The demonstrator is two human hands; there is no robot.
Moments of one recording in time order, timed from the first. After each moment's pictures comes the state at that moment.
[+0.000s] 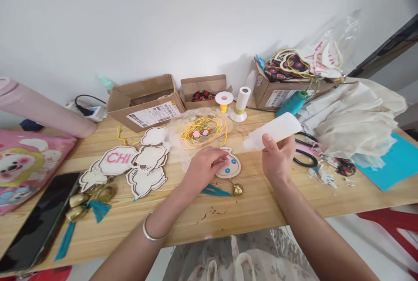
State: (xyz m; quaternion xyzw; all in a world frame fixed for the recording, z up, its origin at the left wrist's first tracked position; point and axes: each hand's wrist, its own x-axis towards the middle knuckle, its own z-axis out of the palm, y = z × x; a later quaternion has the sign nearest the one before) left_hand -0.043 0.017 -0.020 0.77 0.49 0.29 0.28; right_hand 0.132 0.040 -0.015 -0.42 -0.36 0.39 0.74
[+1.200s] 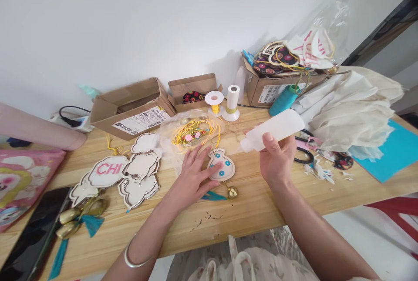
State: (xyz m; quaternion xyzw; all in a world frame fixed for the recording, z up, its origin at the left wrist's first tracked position) left_hand -0.069 0.005 -0.033 0.89 0.42 0.13 0.11; right_hand 0.140 0.036 -0.004 -0.44 -0.37 0.39 0.72
